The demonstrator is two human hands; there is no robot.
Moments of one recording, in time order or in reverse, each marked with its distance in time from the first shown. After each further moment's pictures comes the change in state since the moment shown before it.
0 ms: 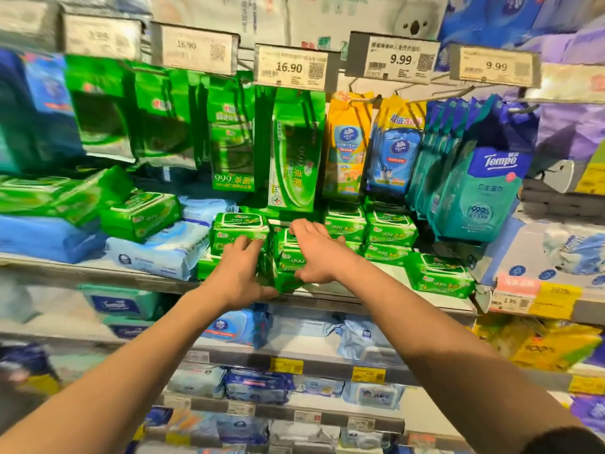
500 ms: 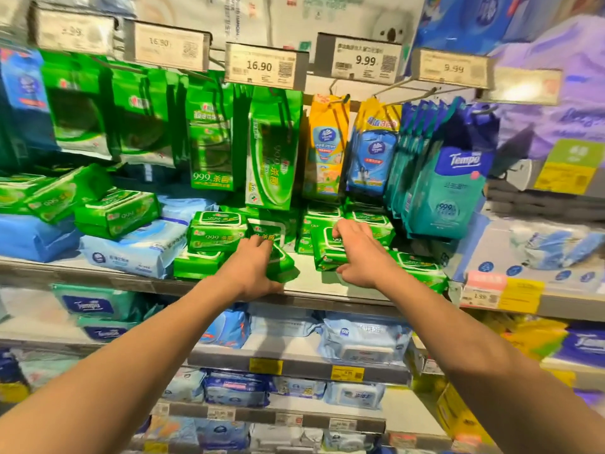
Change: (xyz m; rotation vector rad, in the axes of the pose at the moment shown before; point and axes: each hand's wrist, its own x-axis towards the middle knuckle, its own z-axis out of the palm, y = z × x) left_hand 0.020 0.050 0.018 0.098 -0.118 0.039; right_hand -0.062 0.095 -0.001 0.071 0.267 0.071
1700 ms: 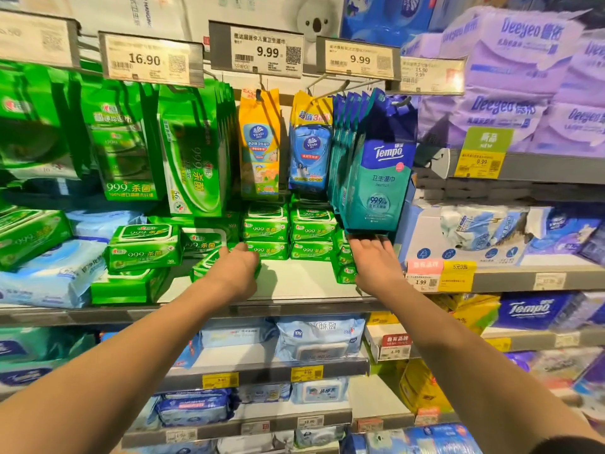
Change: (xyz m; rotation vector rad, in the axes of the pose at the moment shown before) left_hand 0.055 0.071 0.023 0.156 -0.150 0.056; right_hand -0.048 0.109 -0.010 -0.435 0.024 0.251
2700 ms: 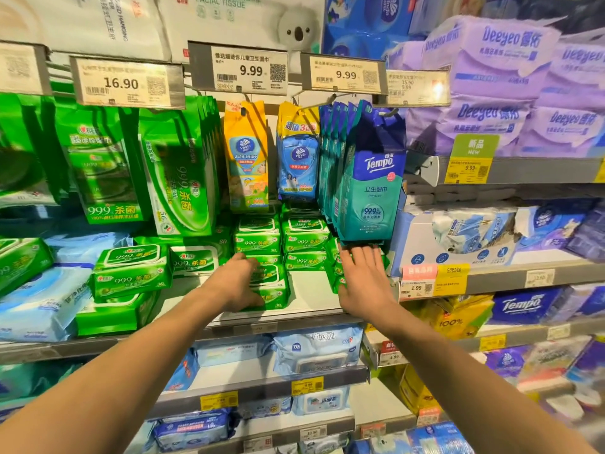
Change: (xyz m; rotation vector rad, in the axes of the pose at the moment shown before) left_hand 0.023 -0.008 -0.003 -0.143 -0.074 0.045; right_hand -0.016 -0.019 0.004 0.118 0.098 0.032
